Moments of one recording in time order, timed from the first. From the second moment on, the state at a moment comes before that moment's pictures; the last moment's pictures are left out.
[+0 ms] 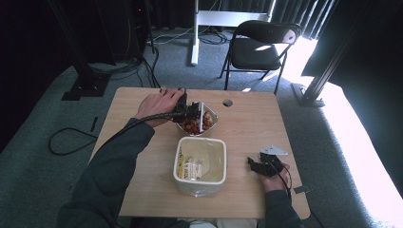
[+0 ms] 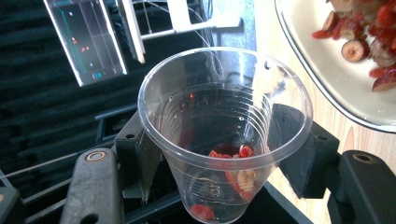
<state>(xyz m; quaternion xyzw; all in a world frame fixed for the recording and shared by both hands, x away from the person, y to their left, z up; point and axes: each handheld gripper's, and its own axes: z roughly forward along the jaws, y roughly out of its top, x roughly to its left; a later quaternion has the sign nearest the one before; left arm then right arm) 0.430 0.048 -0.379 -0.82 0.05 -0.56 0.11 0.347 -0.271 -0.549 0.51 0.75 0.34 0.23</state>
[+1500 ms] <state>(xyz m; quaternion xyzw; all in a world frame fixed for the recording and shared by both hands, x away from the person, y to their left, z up) 0.431 0.061 -0.353 -0.87 -0.04 -0.49 -0.04 0.347 -0.271 -0.549 0.51 0.75 0.34 0.23</state>
